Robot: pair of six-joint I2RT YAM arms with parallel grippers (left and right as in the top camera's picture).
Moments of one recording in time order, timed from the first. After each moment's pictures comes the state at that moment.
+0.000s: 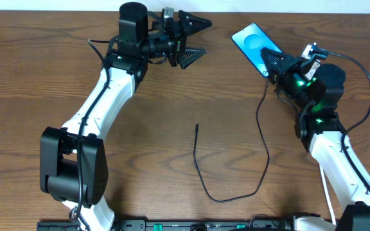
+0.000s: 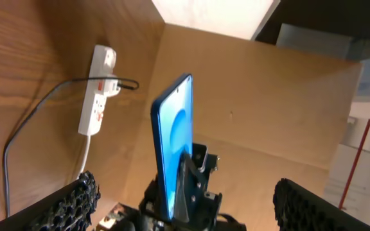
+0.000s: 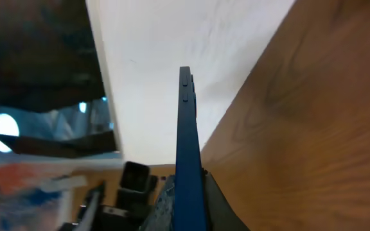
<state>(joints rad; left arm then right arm) -0.25 1.86 1.45 0.12 0.98 -1.51 0.03 1.39 0.80 0.44 -0.52 1.42</state>
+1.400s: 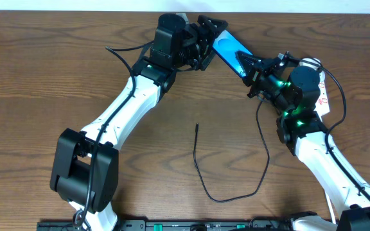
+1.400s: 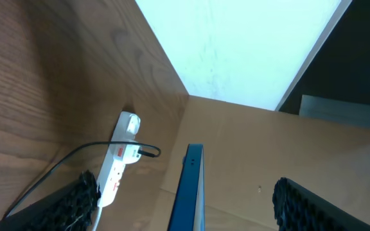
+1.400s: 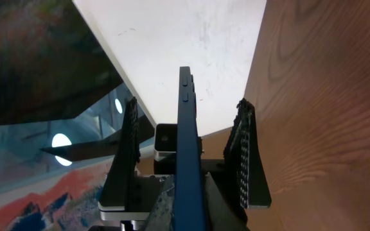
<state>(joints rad) -0.44 1.86 1.45 0.07 0.46 -1.50 0.20 1.39 0.80 0.47 -0.45 1.77</state>
